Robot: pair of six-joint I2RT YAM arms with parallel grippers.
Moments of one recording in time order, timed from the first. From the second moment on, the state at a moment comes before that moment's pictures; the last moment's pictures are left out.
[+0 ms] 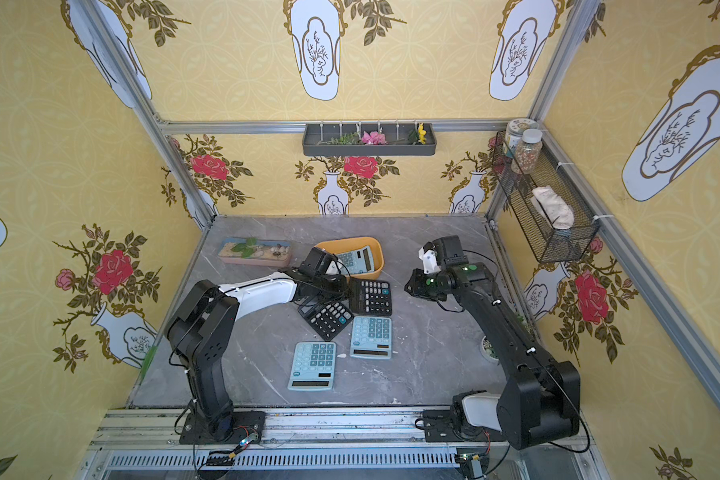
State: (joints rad) left arm -0.62 1.89 1.20 -0.26 0.41 -0.75; right arm 0.17 1.30 1.10 -0.82 -0.39 0.33
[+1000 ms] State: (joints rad) left arm -0.59 1.55 1.28 -0.46 0.50 -0.84; right arm 0.16 1.26 1.10 -0.85 -0.40 0.34
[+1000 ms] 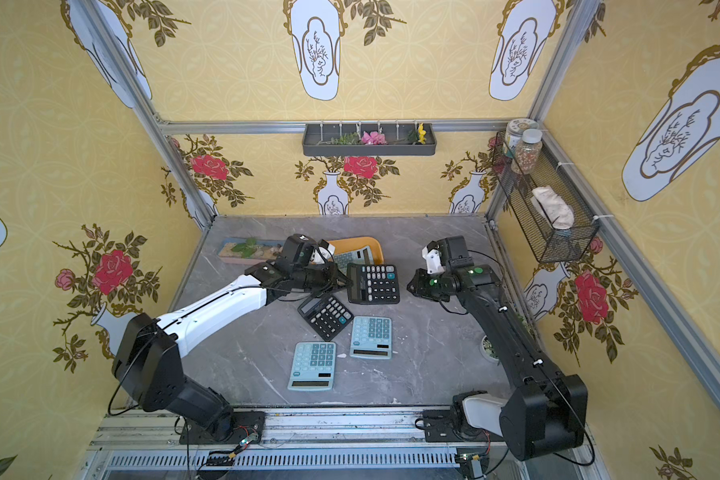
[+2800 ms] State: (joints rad) left arm -0.24 2.16 1.79 -0.78 0.56 -0.66; right arm 0.15 1.33 1.10 -0.84 -0.43 0.30
